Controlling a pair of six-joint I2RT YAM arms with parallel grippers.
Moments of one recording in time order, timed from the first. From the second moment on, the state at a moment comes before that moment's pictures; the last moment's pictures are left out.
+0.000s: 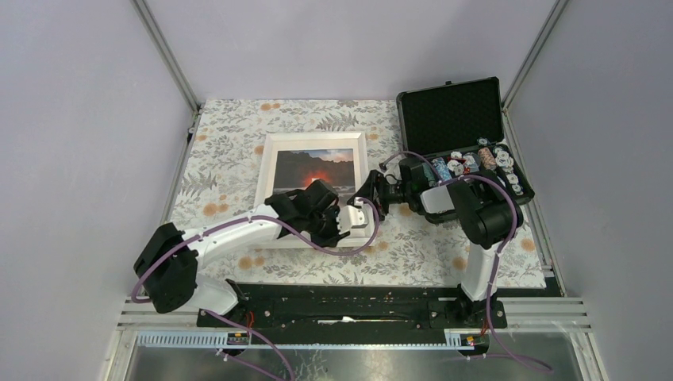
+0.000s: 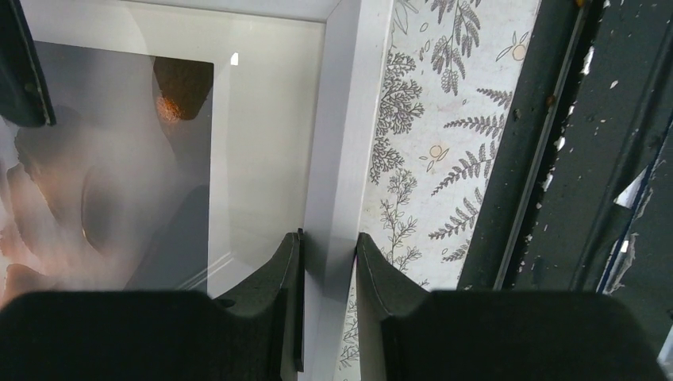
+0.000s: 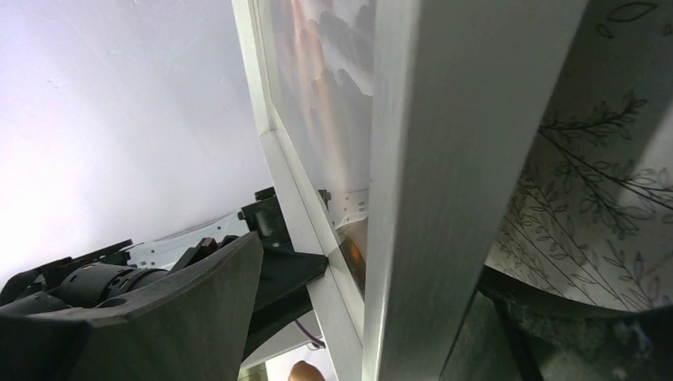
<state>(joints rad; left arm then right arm) -0.87 1.39 0.93 -0.55 0.32 0.45 0.39 1.91 0.81 0.43 -0.99 1.09</state>
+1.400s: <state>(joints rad) -0.46 1.25 1.11 -0.66 0.37 0.28 0.40 1.74 0.86 0.11 -0.93 0.83</state>
